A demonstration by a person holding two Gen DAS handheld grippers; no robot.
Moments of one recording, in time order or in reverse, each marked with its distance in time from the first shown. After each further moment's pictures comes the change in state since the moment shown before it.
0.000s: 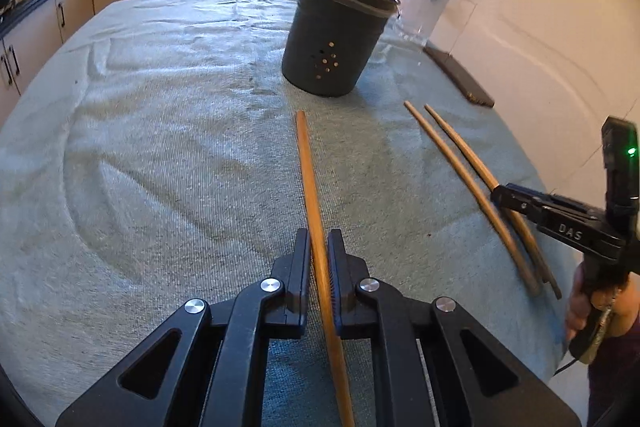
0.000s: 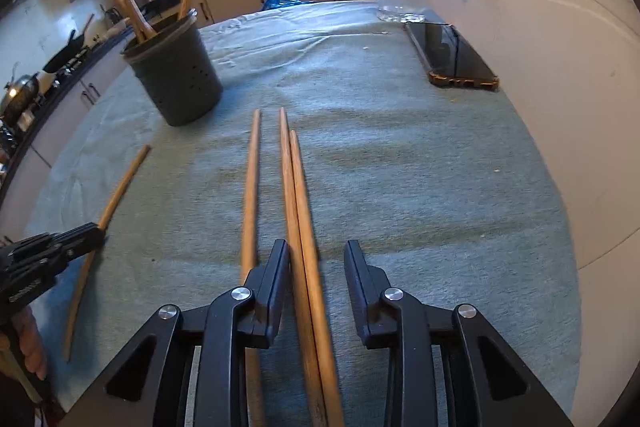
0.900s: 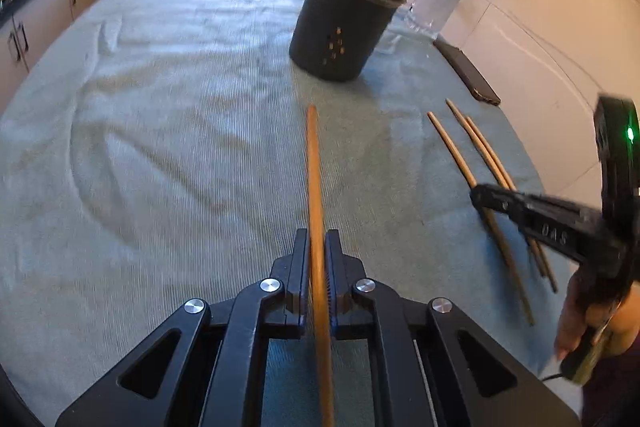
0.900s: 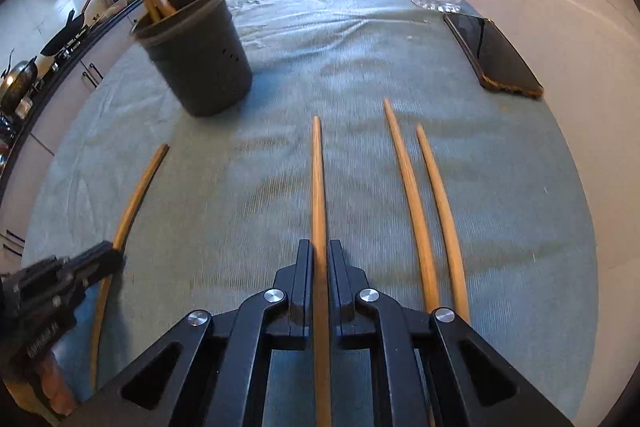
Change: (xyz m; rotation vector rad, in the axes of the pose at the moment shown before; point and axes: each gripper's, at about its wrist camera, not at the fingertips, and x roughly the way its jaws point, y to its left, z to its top) left arm -0.005 -0.007 -0.002 -0.064 0.077 0.024; right arm 0.014 0.040 0.003 -0.034 0.111 0.039
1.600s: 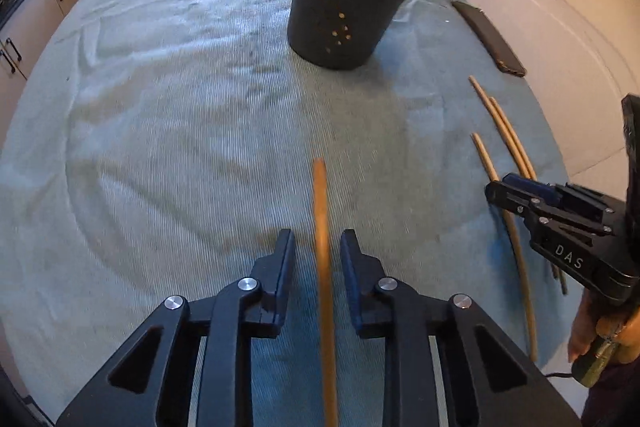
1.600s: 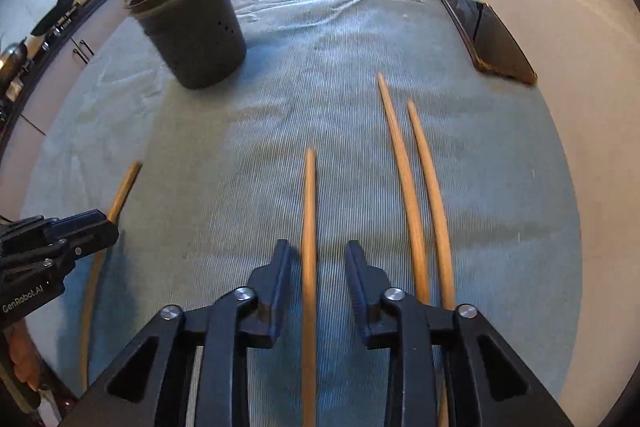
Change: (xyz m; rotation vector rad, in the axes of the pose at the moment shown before) left arm 0.024 -0.014 0.048 0.060 0.194 0.097; right arm 0.010 0.005 0.024 -0.034 0.114 -0.056
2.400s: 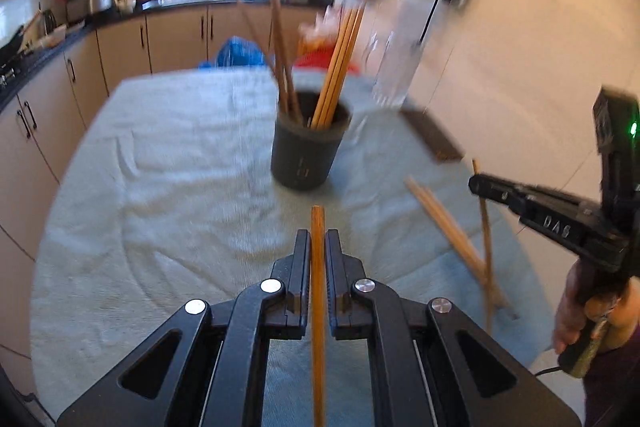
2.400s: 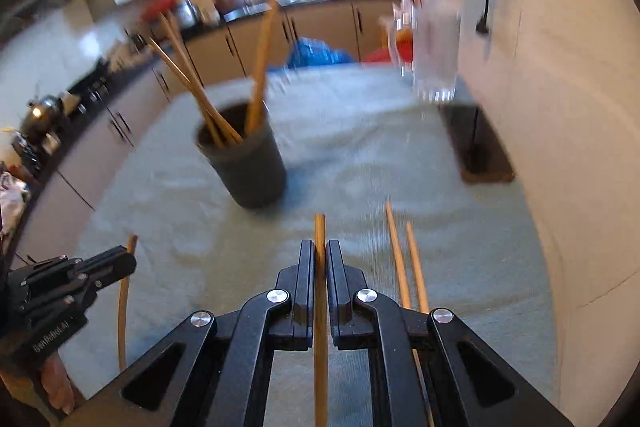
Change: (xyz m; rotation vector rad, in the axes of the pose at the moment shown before) left arm -0.120 -0.017 -0.029 0.064 -0.437 -0.058; right arm -0.122 0.009 -0.010 0.014 -0.401 0.100
